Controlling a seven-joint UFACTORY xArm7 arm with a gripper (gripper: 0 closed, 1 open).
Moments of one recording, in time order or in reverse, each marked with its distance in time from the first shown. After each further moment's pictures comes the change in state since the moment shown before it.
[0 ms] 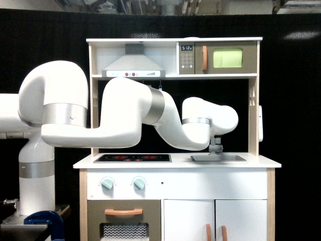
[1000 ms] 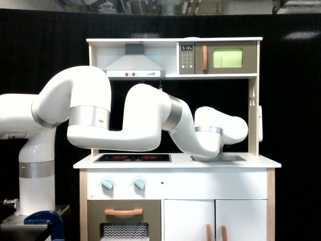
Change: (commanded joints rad) arm 0.276 -0.023 -0.116 0.222 0.032 -0.047 -0.072
